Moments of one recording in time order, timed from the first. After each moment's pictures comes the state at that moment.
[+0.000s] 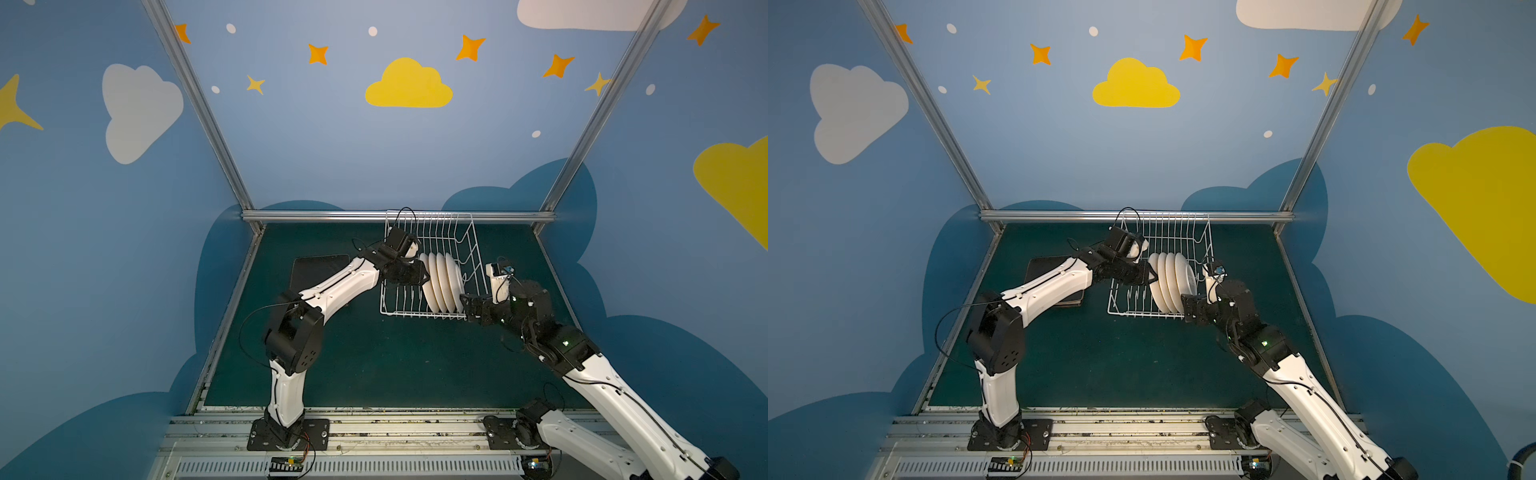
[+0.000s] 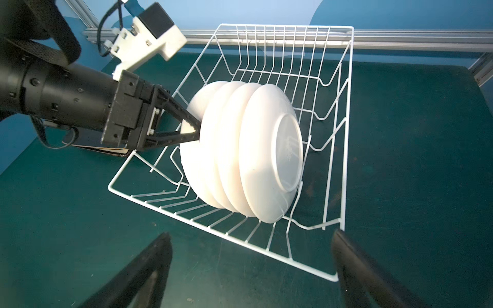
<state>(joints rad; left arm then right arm) -0.63 1.95 1.65 -0.55 0.31 -0.51 0.56 0.85 0.86 -0.53 0.13 0.23</state>
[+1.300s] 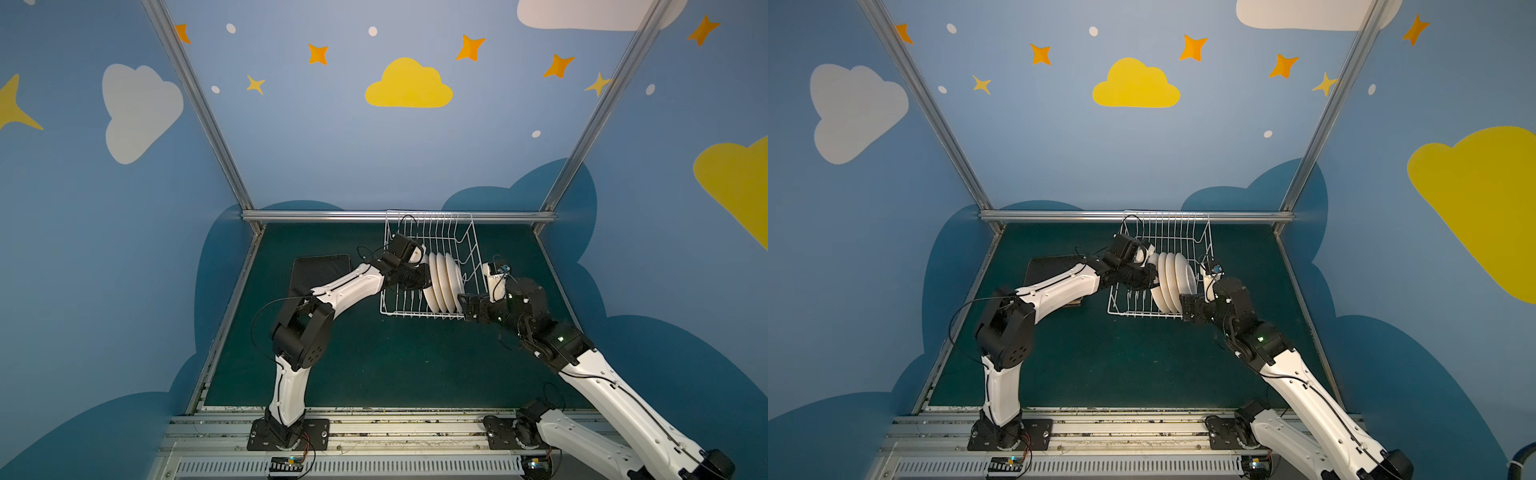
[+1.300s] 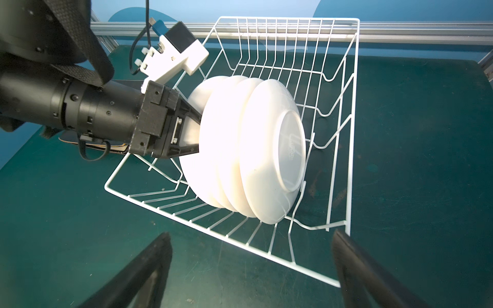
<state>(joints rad) -0.64 1.99 1.56 -0.33 0.45 -0.68 0.56 0.89 0.86 -0.52 0.11 0.23</state>
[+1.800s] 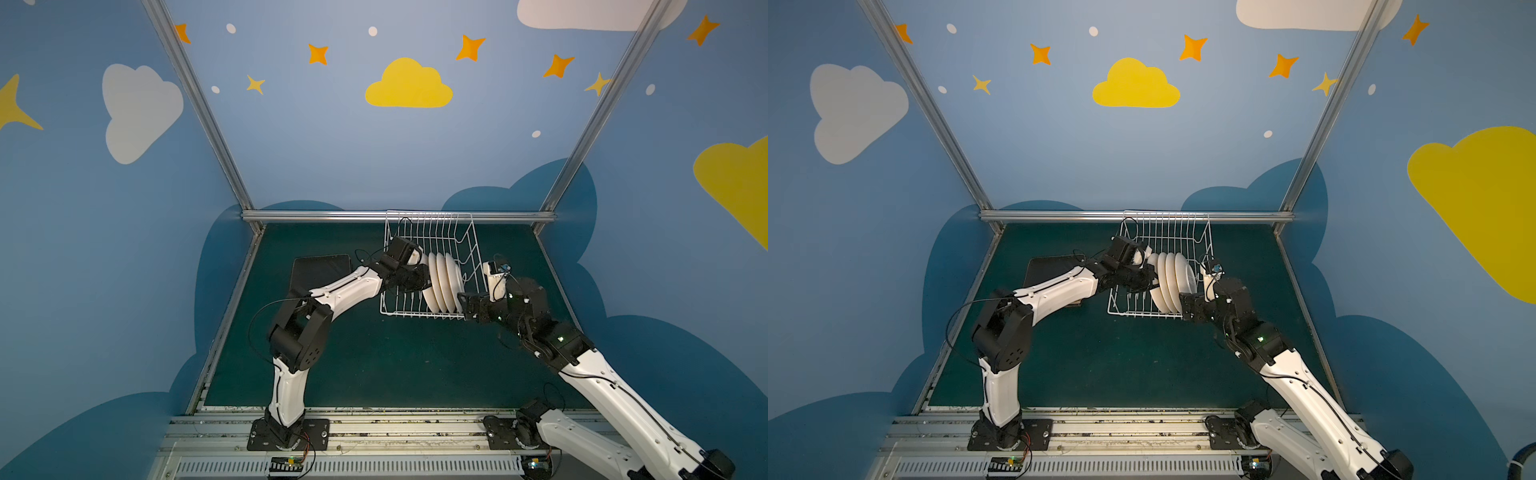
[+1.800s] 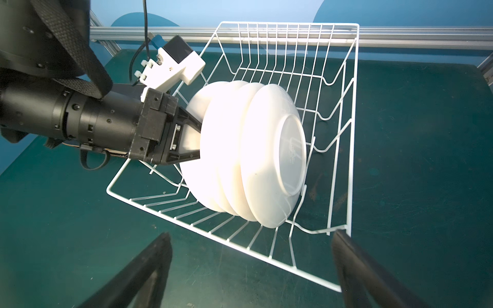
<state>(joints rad) -0.64 1.97 1.52 -0.29 0.45 -0.75 0.56 0.89 0.86 -0.51 0.11 0.23</state>
